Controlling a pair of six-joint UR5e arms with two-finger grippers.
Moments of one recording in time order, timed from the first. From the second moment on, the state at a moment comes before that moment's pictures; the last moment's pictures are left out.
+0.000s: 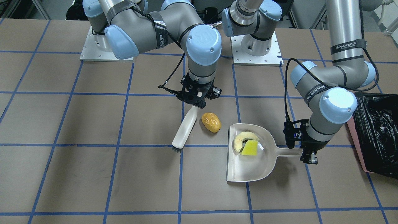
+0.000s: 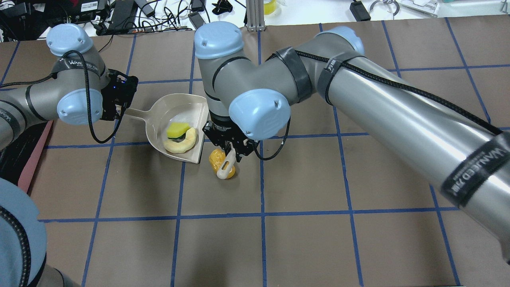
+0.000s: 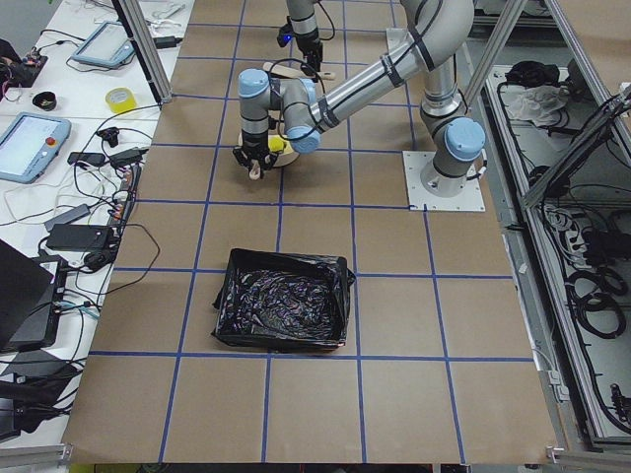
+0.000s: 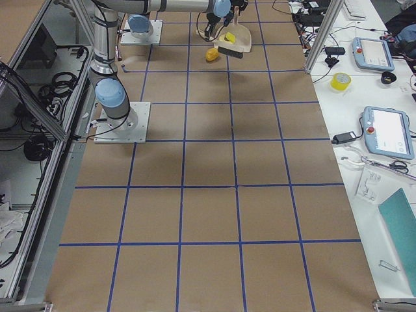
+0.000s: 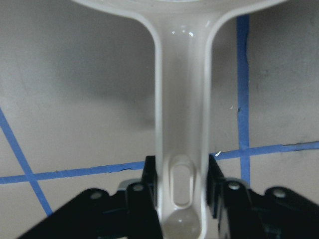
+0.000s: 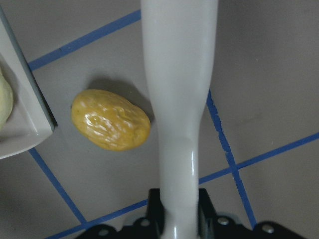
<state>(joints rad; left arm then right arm) -1.35 -1.95 -1.80 -0.86 1.74 1.95 2.08 -1.22 1.55 -1.75 -1.43 0.91</state>
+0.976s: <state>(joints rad) -1.34 -1.90 -1.88 -0.86 1.74 1.91 2.24 -1.28 1.82 -2.02 -1.43 1.04</state>
